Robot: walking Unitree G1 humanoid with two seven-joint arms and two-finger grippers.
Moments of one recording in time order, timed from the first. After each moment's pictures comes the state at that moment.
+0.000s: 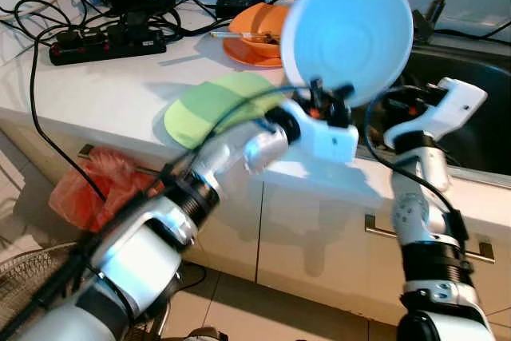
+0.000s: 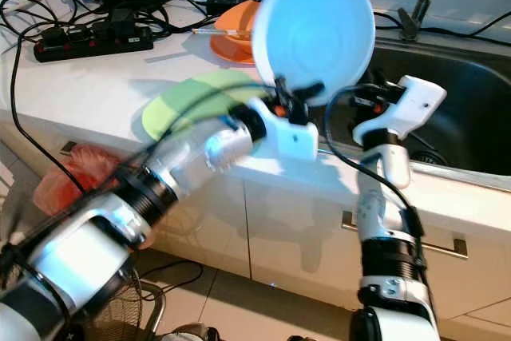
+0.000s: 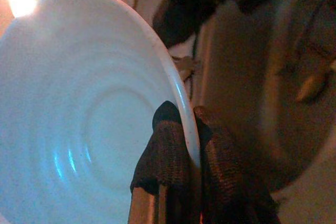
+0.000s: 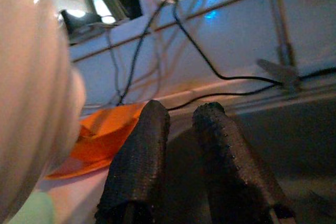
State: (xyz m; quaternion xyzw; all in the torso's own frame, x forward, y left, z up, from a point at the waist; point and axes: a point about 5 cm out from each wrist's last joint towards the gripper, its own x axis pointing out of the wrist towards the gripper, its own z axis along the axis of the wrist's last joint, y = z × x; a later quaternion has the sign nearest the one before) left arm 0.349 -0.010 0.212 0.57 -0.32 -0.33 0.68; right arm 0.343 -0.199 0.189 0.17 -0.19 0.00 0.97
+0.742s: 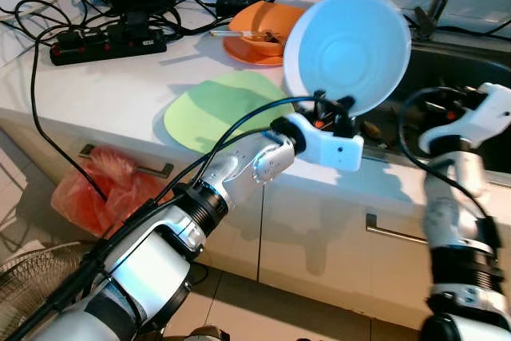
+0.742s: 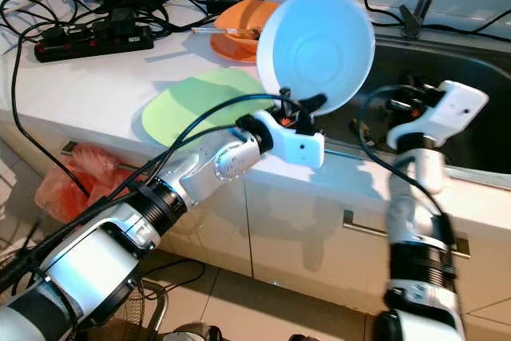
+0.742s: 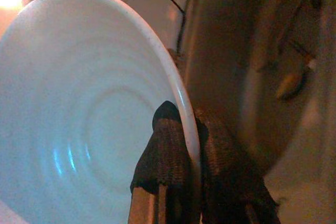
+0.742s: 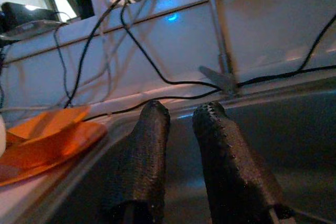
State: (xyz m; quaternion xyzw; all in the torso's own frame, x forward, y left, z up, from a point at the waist) left arm 0.348 -0.020 0.198 0.56 -0.29 -0.34 0.70; right arm 0.333 -0.244 0.193 0.13 -0.18 -0.07 0.97
